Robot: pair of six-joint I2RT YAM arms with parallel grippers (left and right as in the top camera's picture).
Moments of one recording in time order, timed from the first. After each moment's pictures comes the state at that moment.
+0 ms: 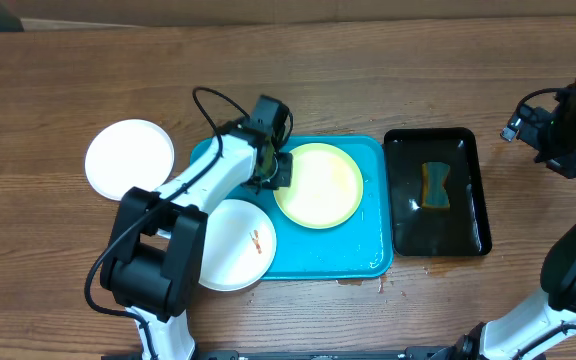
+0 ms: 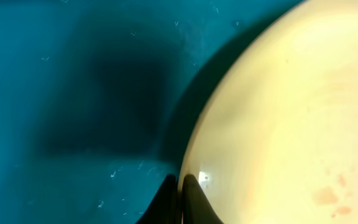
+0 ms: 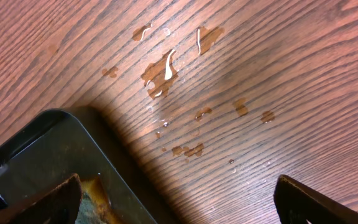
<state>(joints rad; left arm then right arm) -0.39 1.95 1.35 -0.77 0.08 -0.31 -0.38 1.89 1.57 -1.05 -0.07 0.23</state>
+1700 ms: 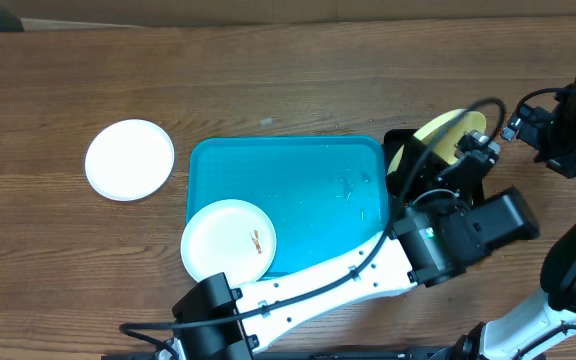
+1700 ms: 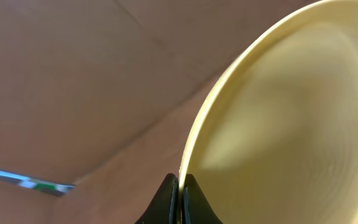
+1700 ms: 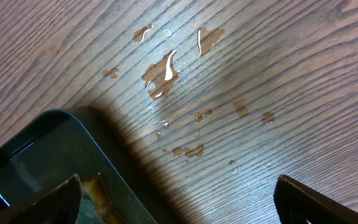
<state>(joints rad) -1.22 1.96 1.85 -0.73 -1.19 -0.10 -0.38 1.89 1.57 -1.05 -0.07 0.23</state>
